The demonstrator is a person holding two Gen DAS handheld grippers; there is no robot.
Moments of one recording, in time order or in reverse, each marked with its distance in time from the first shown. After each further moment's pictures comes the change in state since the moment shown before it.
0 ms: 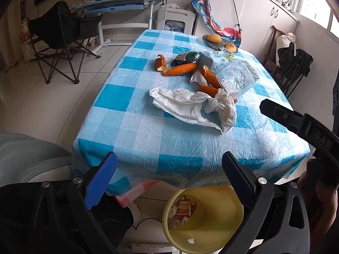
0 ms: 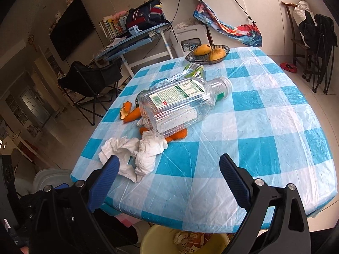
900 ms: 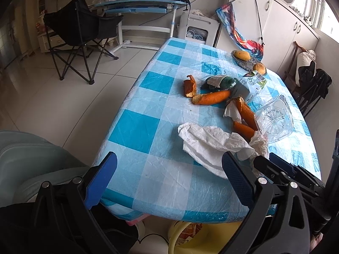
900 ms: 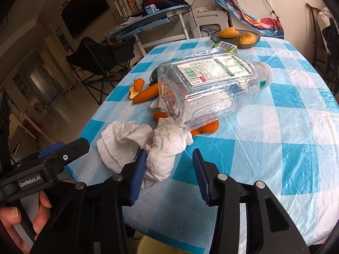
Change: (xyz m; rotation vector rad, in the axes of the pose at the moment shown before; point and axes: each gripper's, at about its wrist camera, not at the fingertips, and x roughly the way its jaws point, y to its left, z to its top) left arm 0.032 0.029 0.050 -0.107 -0.037 0.080; right arm 0.050 0.022 -0.007 -0.102 0.124 0.055
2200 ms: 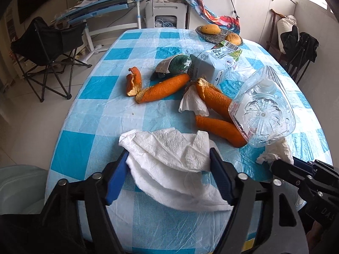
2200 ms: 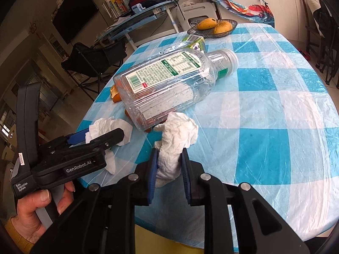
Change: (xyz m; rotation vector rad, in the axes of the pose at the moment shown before) left arm 0.049 -0.076 0.006 0.237 0.054 -0.057; right arm -0.020 -0.046 0.000 0.075 0.041 0.019
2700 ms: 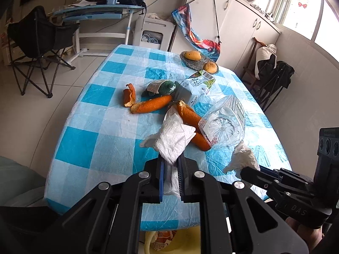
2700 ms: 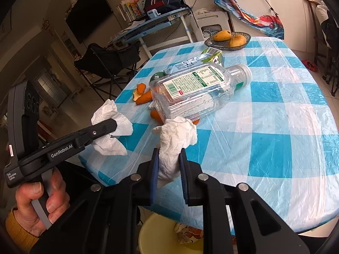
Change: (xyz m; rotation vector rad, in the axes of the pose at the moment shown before) left arm -0.062 0.030 -0.016 -0.115 -0.116 -0.218; right arm -0.033 0.025 -0.012 -0.067 -0.049 0.067
